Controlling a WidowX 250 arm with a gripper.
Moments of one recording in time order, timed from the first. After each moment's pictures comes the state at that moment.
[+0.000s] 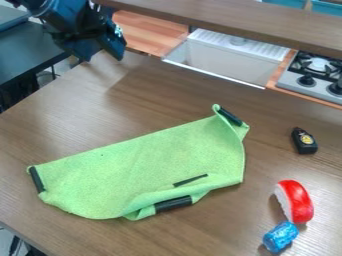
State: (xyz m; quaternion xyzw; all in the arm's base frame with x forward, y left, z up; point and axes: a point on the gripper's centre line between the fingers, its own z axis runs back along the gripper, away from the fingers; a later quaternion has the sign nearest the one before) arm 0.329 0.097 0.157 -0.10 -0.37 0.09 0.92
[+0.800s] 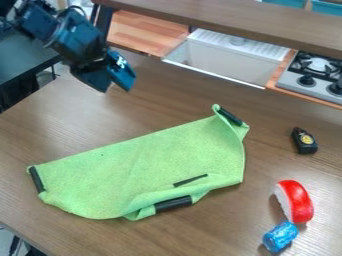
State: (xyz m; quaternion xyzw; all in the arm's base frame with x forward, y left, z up) arm 0.331 0.077 0.112 -0.20 -0.30 0.00 0.93
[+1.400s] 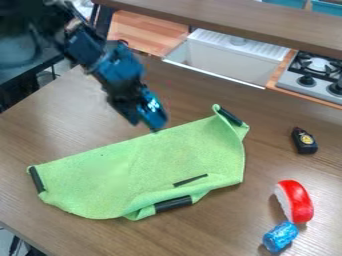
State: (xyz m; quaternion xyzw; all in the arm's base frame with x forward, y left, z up) arm 0.316 0.014 0.082 -0.21 -0.22 -0.14 0.94
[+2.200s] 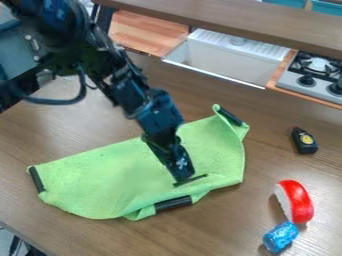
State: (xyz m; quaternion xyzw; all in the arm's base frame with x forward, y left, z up) arm 0.305 -0.039 0.036 -0.18 -0.19 -0.27 0.93
